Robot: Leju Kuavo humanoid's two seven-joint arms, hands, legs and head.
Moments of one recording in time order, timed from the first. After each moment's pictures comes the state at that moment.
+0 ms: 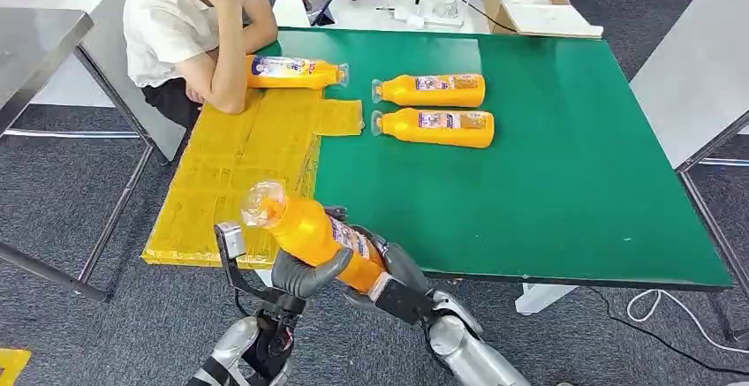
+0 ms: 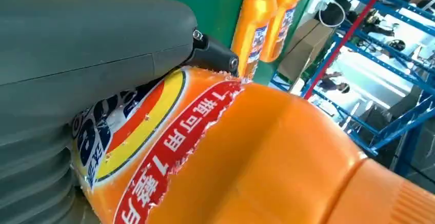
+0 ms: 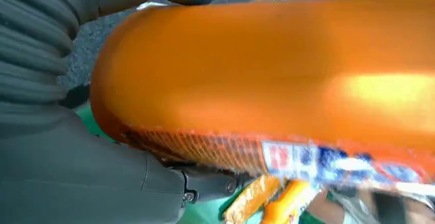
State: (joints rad) left arm -0.11 -0.15 -0.54 -1.29 0.48 -0.06 -0.31; right arm -0.34 0.10 0.66 -0.81 0.43 0.01 -0.66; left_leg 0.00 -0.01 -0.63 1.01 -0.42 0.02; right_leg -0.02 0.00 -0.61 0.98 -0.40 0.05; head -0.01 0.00
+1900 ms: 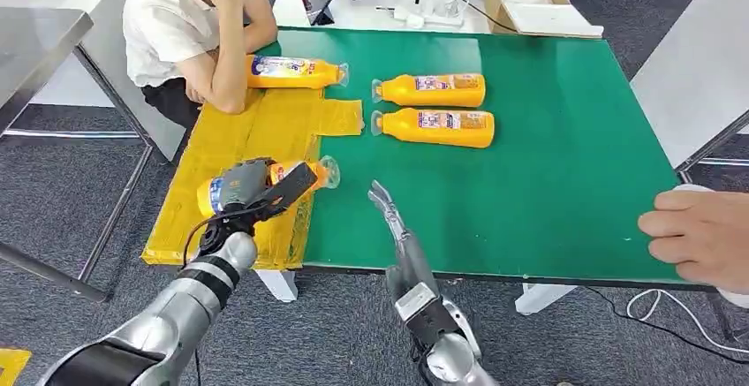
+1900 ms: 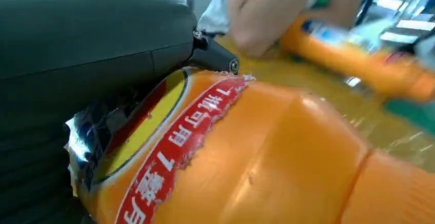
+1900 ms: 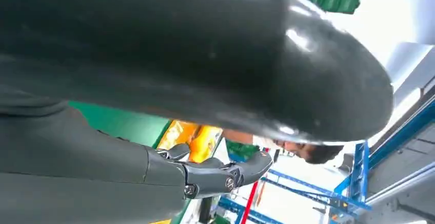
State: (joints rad) left arm -0.64 -0.13 -0.23 -0.54 -1.09 0.36 0.10; right arm -0.13 0.14 0.56 -1.32 0.35 -0.07 -0.66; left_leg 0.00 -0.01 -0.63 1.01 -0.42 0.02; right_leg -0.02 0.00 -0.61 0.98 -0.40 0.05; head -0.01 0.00
